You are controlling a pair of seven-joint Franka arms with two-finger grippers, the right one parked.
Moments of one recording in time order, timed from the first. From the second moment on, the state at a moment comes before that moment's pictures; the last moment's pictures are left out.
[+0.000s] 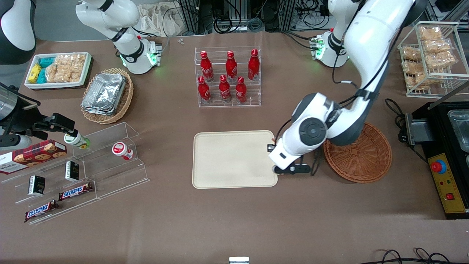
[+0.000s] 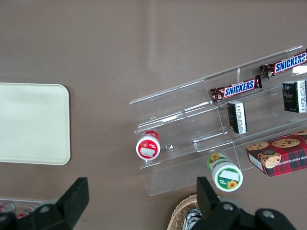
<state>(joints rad) -0.17 0.64 -0.44 -1.51 0.10 2.04 -0.60</state>
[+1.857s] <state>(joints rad) -0.18 0.58 -0.34 -1.45 0.13 2.03 -0.62</state>
